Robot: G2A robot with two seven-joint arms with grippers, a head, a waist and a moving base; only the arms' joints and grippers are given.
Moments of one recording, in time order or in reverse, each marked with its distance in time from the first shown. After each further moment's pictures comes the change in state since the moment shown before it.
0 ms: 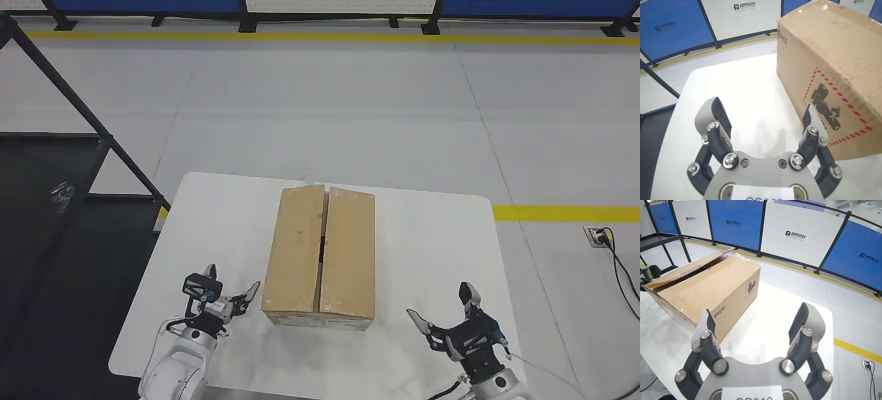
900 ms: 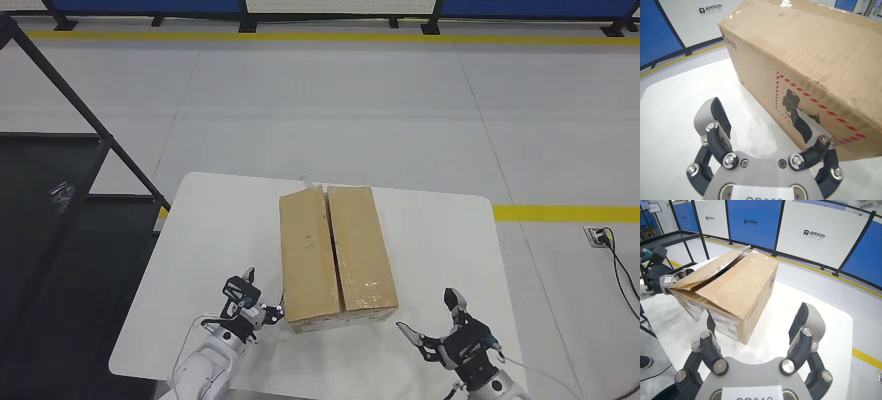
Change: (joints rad) left arm -0.055 -0.021 0.124 0.041 0.061 -0.064 0.011; right arm 0.006 0.002 0.005 0.020 0.030 -0.136 -0.012
